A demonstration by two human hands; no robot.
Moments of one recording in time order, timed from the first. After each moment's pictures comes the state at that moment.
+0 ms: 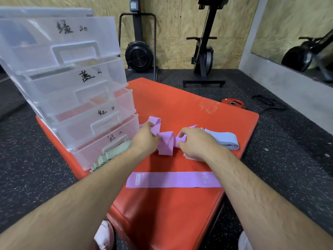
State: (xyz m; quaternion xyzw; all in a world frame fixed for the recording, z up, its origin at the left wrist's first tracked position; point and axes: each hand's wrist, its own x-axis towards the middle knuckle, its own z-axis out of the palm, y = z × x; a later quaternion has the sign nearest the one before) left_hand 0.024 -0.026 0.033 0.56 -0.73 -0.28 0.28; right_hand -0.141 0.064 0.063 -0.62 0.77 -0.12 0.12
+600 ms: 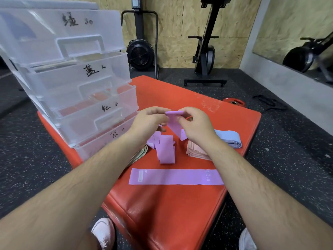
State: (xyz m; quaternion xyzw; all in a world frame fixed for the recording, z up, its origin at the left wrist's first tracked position) left_hand 0.030 -0.011 0.086 0.38 -0.60 -0.57 0.40; right_hand -0.128 0.043 0.074 -0.58 0.65 -0.47 0.15
